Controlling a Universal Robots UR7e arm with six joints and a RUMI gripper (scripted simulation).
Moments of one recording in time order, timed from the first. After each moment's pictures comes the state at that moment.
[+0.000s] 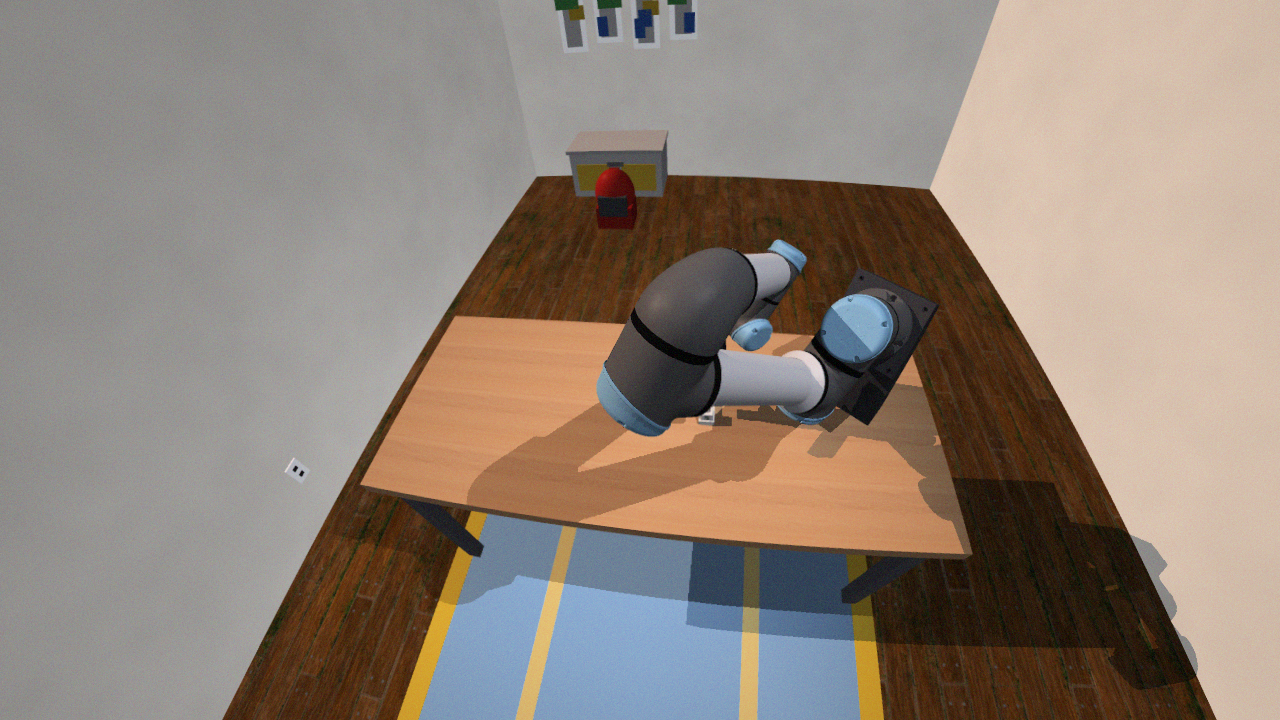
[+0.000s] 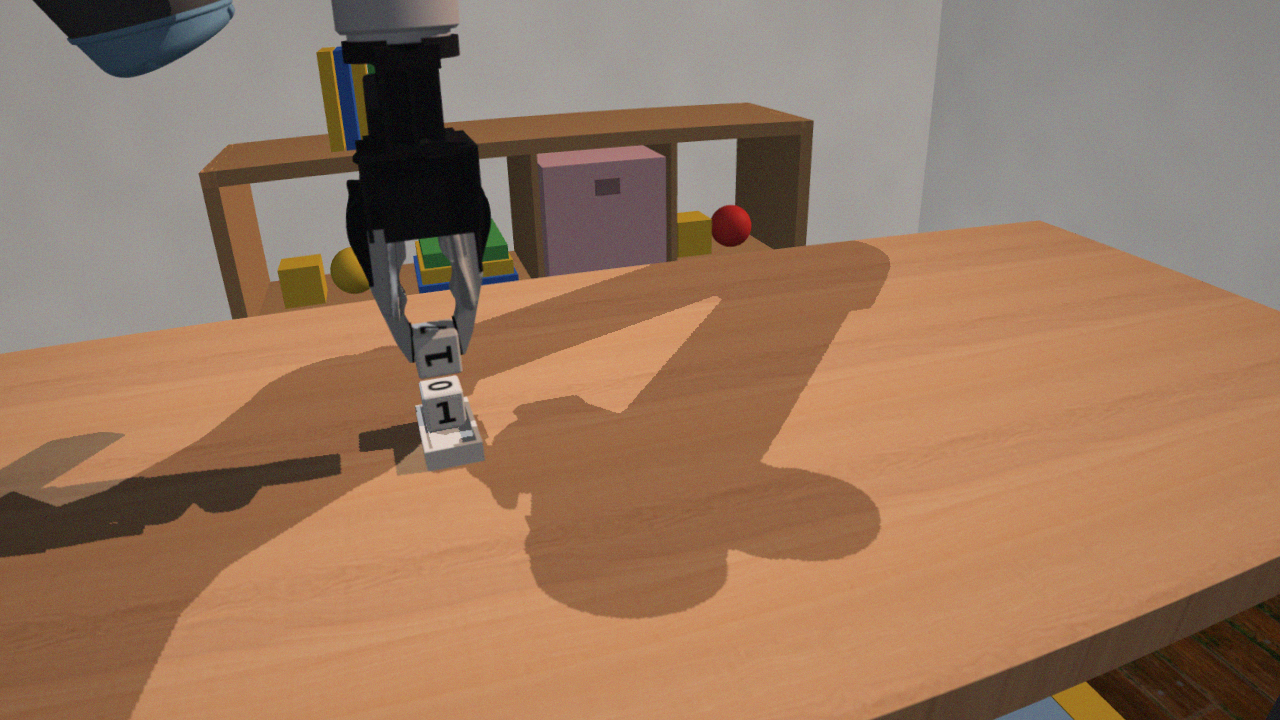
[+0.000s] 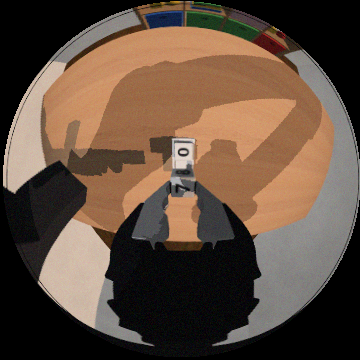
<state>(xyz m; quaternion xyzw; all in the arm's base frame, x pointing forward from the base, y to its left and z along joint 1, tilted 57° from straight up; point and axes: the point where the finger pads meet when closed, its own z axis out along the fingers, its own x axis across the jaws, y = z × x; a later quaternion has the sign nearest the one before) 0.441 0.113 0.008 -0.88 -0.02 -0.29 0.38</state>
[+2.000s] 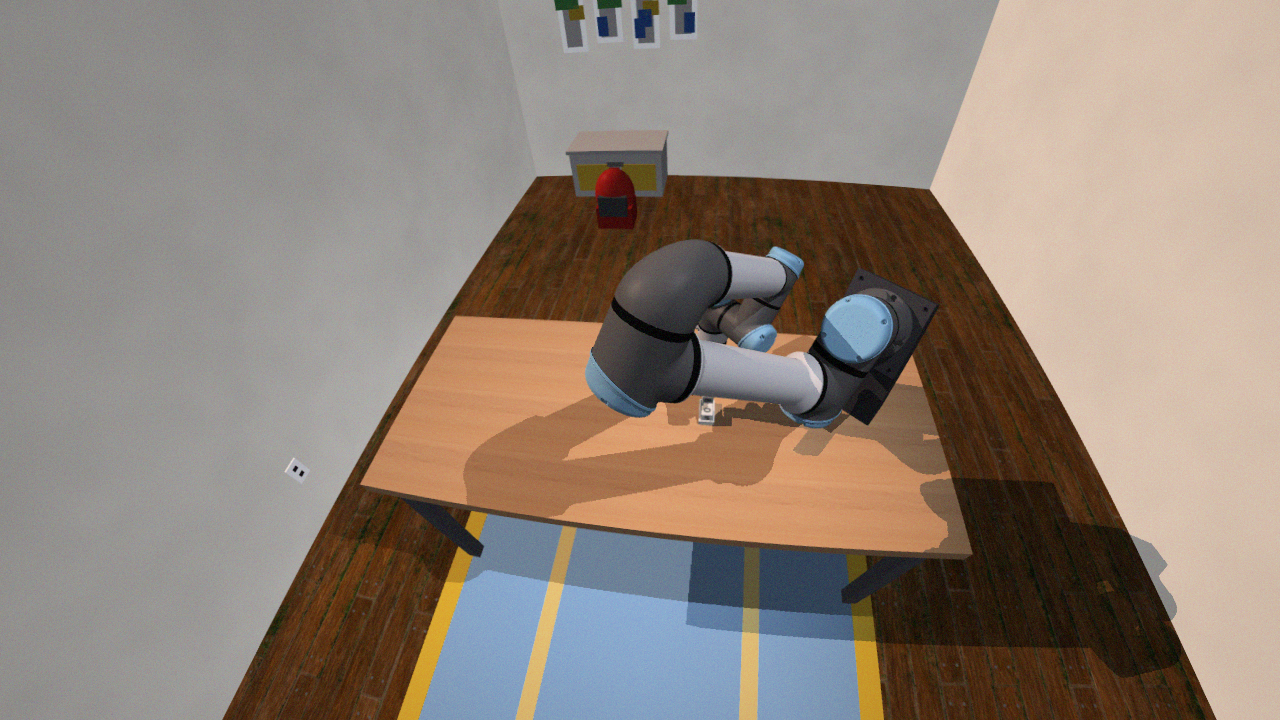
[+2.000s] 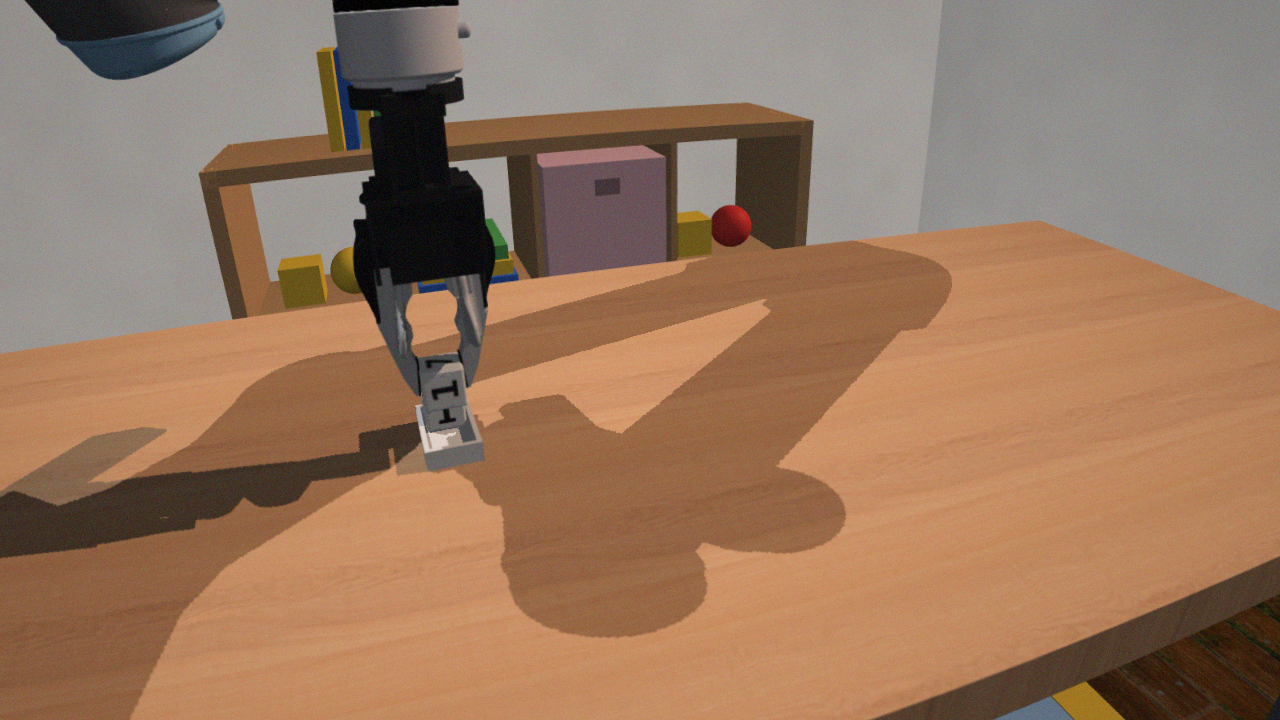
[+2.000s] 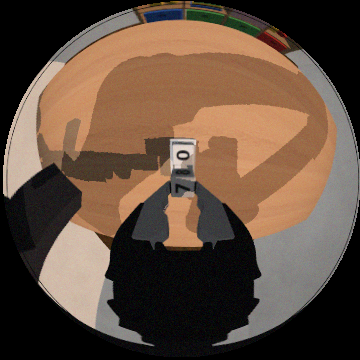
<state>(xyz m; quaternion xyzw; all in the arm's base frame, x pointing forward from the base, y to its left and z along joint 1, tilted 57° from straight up) 0.455 0.131 -0.007 -0.88 -0.02 -0.29 0.38</state>
